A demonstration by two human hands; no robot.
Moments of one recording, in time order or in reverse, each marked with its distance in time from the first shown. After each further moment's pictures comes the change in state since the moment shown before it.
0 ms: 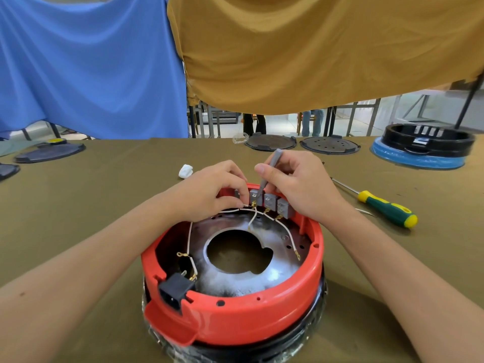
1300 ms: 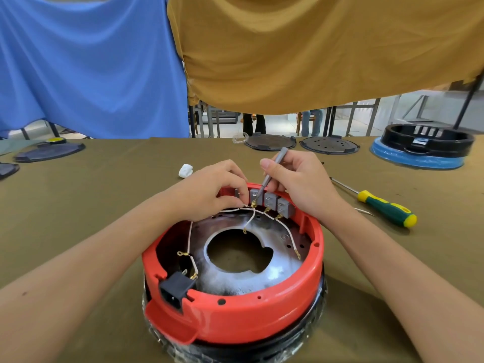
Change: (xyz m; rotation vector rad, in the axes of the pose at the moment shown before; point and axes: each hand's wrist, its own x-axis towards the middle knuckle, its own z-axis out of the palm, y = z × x) left_hand -0.001 0.003 -0.002 -0.036 -0.005 -0.001; right_hand 0.004 0.008 0.003 0.141 0.011 0.113
